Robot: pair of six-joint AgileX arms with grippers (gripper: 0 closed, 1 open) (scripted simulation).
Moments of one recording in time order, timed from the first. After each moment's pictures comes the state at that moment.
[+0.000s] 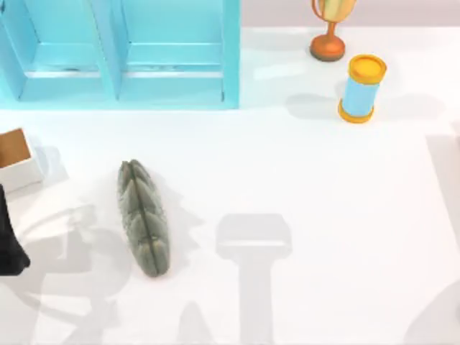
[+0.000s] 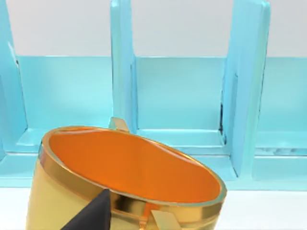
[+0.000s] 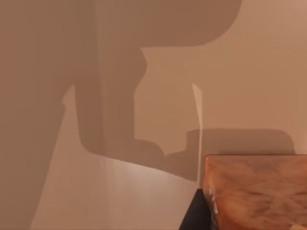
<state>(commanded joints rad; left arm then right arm) 0.00 0.00 0.00 0.00 0.00 0.00 -0.55 1.78 1.02 -0.80 0.00 -0.54</state>
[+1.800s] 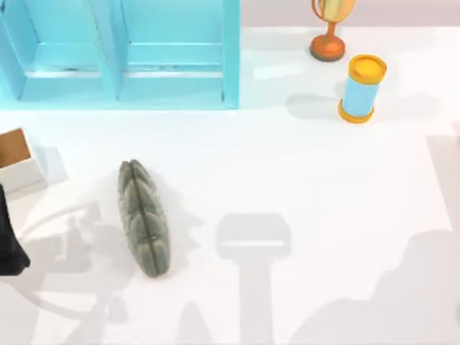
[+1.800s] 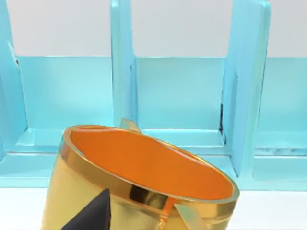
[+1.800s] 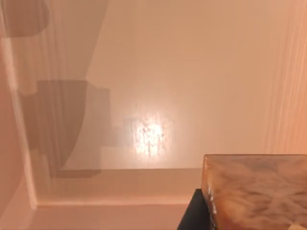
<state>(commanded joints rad) 0.00 0.00 0.00 0.00 0.00 0.00 -0.52 1.66 1.41 -1.30 0.00 -0.51</state>
